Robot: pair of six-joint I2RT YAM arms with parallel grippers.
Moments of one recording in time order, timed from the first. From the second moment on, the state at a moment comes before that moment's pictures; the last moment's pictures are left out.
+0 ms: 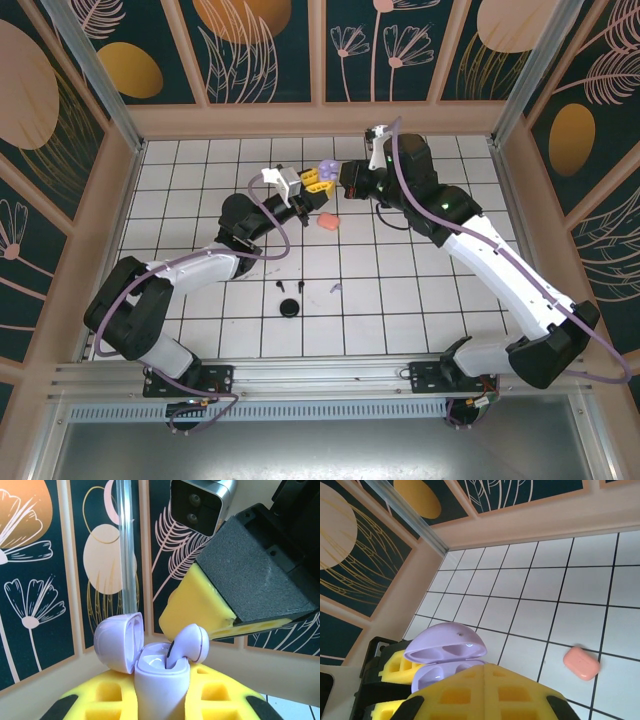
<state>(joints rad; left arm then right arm) -0.61 1.56 0.82 1.08 0.49 -0.15 0.67 1.32 1.42 -0.51 -0.08 0.54</state>
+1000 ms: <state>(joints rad) -0.61 1.56 0.82 1.07 0.49 -0.15 0.70 1.36 1.48 -0.54 -0.13 0.56</state>
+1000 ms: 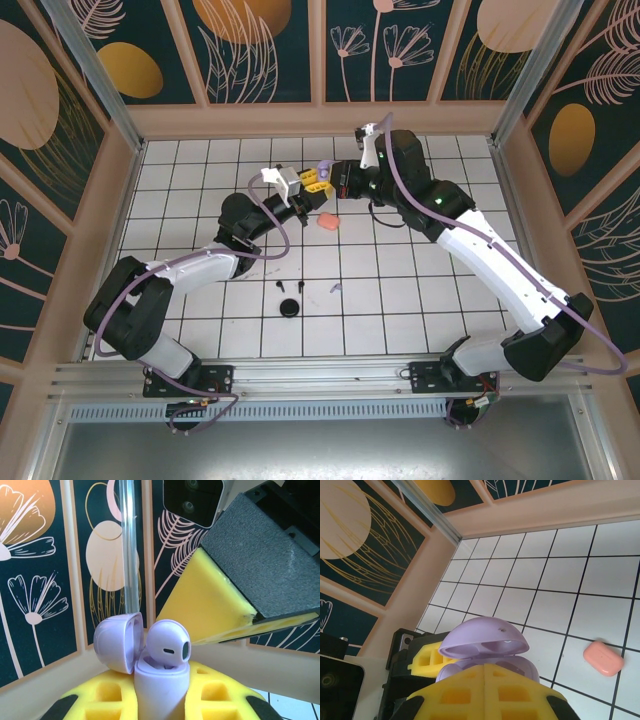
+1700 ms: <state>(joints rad) -0.61 1.54 0.81 1.07 0.49 -0.15 0.73 1.35 1.50 -0.54 -0.12 0.58</state>
